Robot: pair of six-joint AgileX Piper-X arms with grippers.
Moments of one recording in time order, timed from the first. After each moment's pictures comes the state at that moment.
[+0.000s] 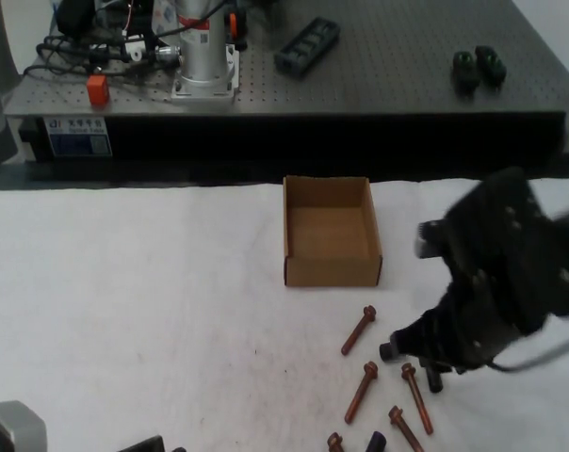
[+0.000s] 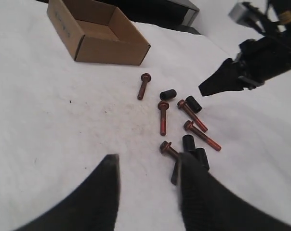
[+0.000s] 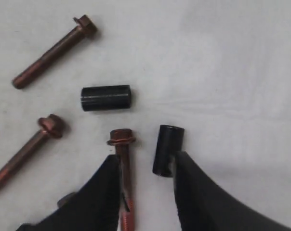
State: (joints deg) left arm -40.4 14.9 0.7 5.3 4.5 -27.5; right arm 12.6 91.8 -47.4 36.7 7.7 9.4
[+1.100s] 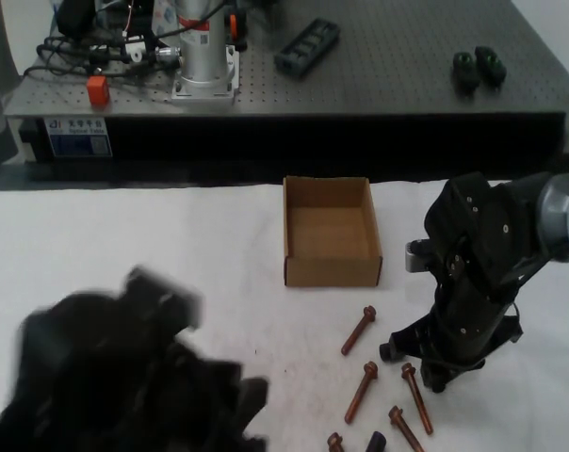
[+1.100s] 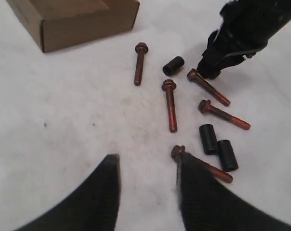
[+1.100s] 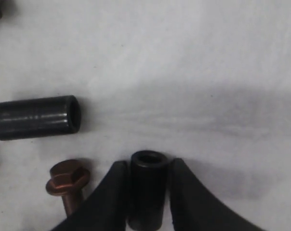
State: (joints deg) left arm -40.4 56.0 -16.6 -0.4 8.5 -16.2; right arm 8.2 99.0 -53.5 42.0 2.9 6.6
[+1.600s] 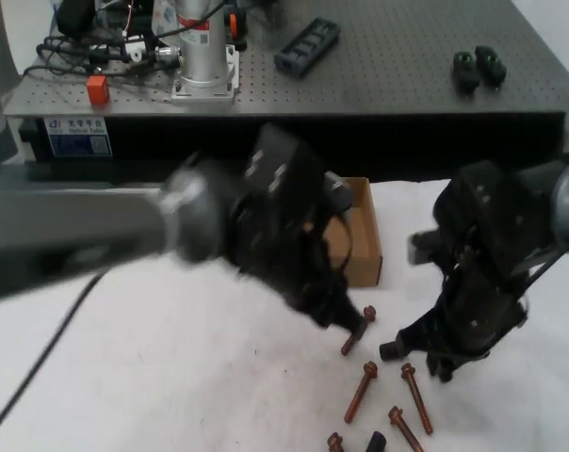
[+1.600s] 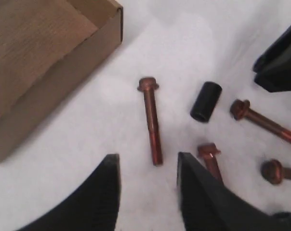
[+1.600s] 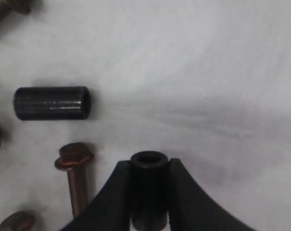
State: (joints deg) left arm -40.4 106.6 -73.9 26.6 12.1 6.1; right arm 7.7 96.9 -53.5 43.2 2.7 2.0
